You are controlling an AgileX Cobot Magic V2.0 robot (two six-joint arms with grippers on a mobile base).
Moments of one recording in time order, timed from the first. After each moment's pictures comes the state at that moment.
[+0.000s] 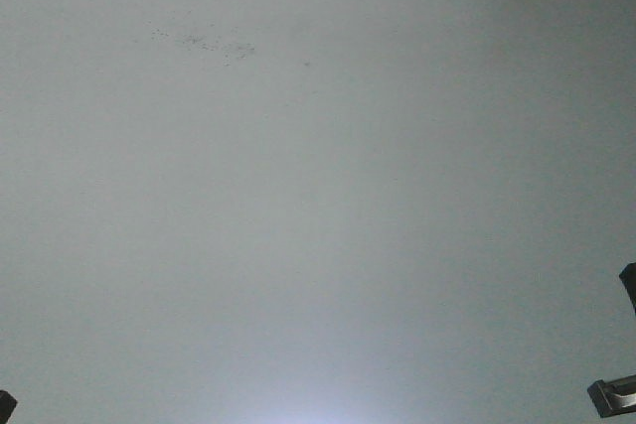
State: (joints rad) left arm -0.16 -0.01 0.03 -0.11 0.15 0.08; right arm 0.16 -0.01 0.03 0.06 0.07 -0.19
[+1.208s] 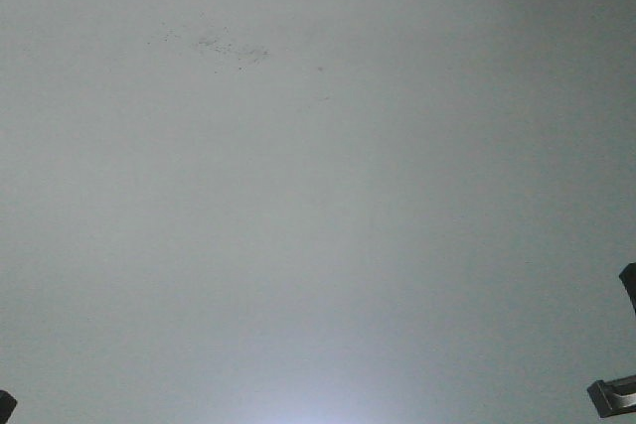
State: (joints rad) left arm -0.16 -0.01 0.03 -0.11 0.15 0.08; right arm 0.16 -0.01 0.03 0.06 0.07 -0.19
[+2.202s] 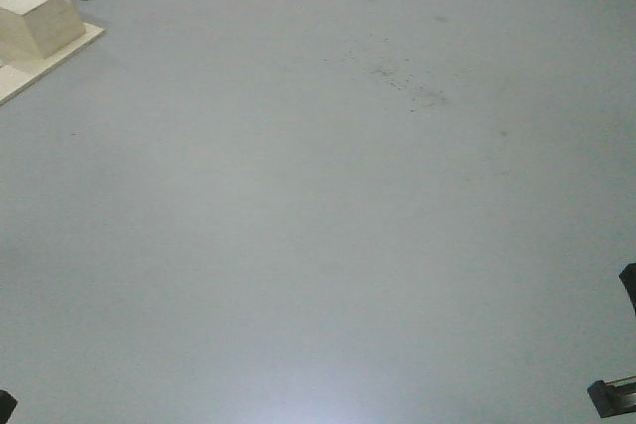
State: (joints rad) left arm -0.16 -0.01 0.03 -0.11 0.15 0.08; right arm 0.16 -0.01 0.03 0.06 0.07 -0.19
